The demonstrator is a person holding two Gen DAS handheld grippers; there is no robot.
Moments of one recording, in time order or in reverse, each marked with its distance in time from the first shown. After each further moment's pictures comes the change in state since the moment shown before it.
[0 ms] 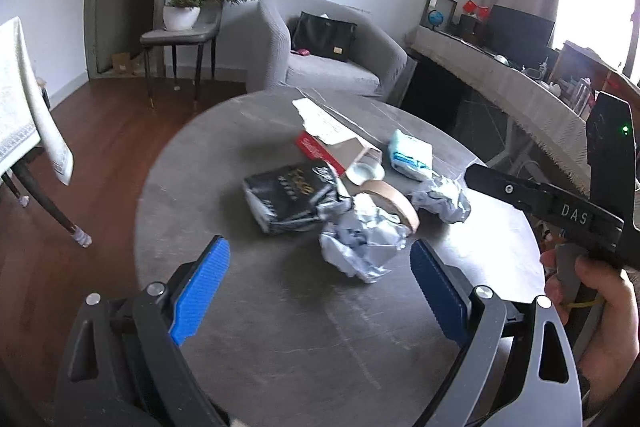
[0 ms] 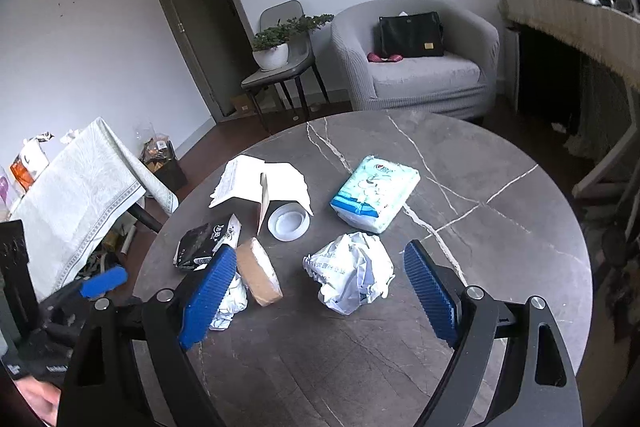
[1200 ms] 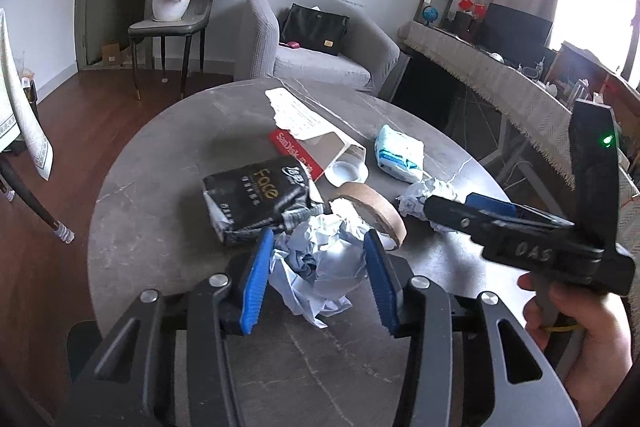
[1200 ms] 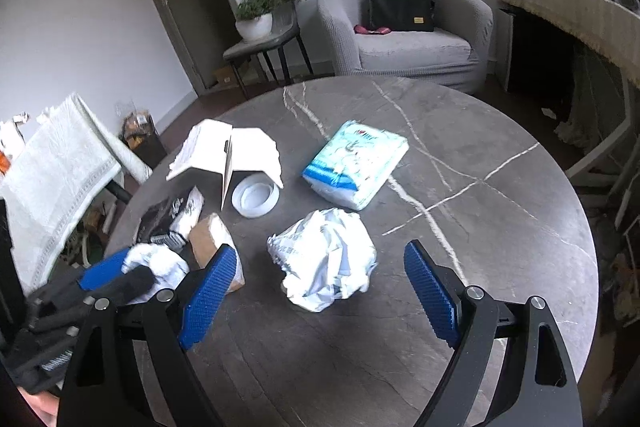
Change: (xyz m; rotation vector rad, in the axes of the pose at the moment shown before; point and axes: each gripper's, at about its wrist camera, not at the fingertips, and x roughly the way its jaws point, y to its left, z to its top) left arm 0.026 -0.009 0.005 -0.015 0.014 -0.036; right arm 0.032 -0.002 -0.005 -0.039 0.112 -0.088
